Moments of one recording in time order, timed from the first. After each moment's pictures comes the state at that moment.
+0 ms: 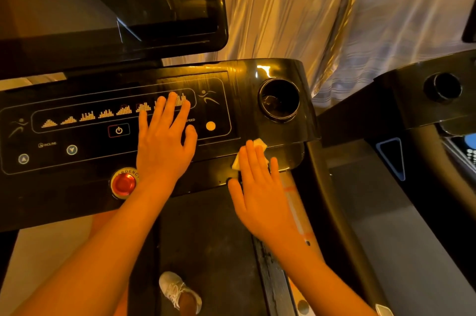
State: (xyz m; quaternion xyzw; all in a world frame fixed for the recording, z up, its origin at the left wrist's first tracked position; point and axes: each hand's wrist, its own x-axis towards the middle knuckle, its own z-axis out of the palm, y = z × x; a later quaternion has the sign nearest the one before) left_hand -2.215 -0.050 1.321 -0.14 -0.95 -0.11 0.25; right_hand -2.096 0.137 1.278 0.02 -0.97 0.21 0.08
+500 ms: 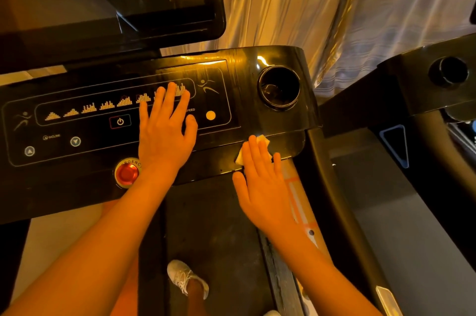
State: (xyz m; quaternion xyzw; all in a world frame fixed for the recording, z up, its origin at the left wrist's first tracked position) left_hand -2.213 -0.048 1.323 -0.14 -0.95 -0.11 0.25; right_hand -2.086 0.136 1.265 0.01 -0.97 0.24 0.07
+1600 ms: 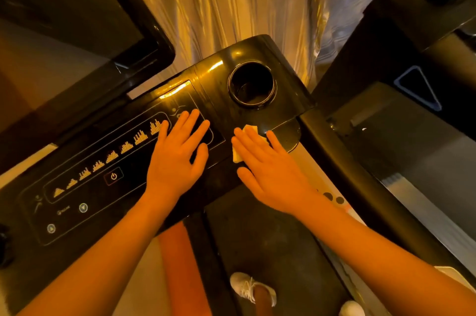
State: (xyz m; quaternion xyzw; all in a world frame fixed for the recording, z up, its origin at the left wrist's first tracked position) left_hand -2.234 -0.026 1.333 -0.38 -0.91 -0.05 0.18; right_hand -2.118 0.174 1.271 0.08 -0.97 0.21 0.12
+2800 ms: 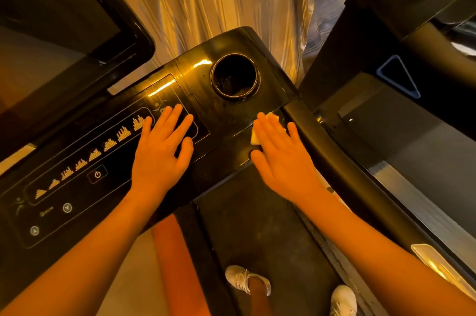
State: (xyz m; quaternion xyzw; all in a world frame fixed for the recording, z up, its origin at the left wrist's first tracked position) left_hand -2.229 -0.024 1.333 -0.38 -0.91 -0.06 0.17; right_hand -2.098 0.203 1.249 -0.07 -0.96 0.24 0.13
